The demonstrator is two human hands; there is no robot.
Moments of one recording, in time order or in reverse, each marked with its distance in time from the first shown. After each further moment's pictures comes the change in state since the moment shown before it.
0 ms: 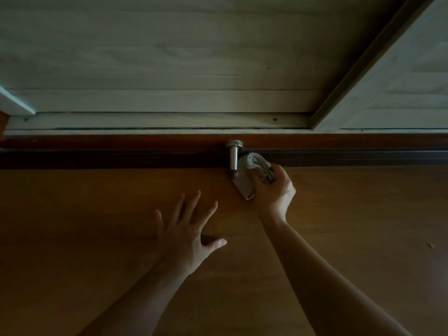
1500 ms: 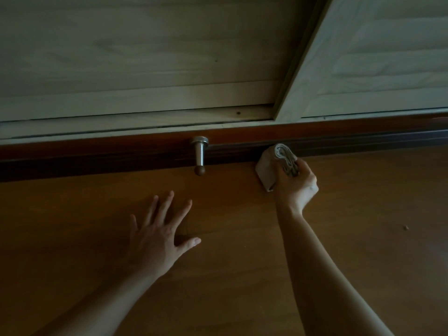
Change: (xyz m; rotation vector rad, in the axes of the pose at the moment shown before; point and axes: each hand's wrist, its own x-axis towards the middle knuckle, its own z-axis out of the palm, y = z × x) left_hand -0.002 0.006 -0.003 0.048 -0.016 0.000; right_hand 0.036 0.025 -0.073 0.045 0.281 0.265
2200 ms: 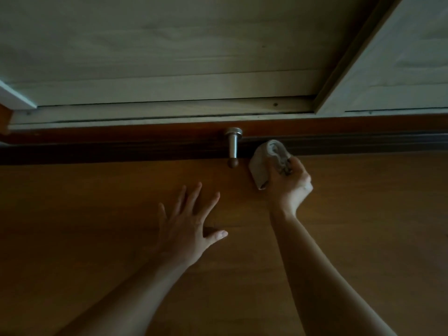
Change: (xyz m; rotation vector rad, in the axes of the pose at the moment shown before) left_hand 0.000 -0.004 0.003 -0.035 0.002 0.015; right_hand -0.057 -0.011 0.048 0.012 -0.095 -0.058
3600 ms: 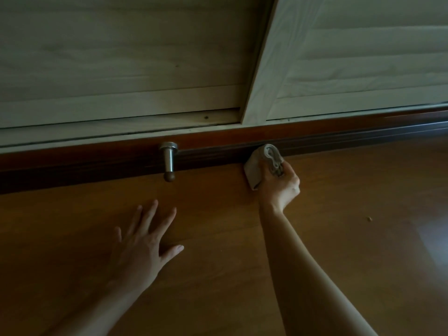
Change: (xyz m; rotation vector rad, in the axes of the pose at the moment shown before) left_hand 0.001 0.028 -0.005 0.009 -0.015 0.040; right_hand 0.068 0.021 -0.068 0.073 0.187 0.173
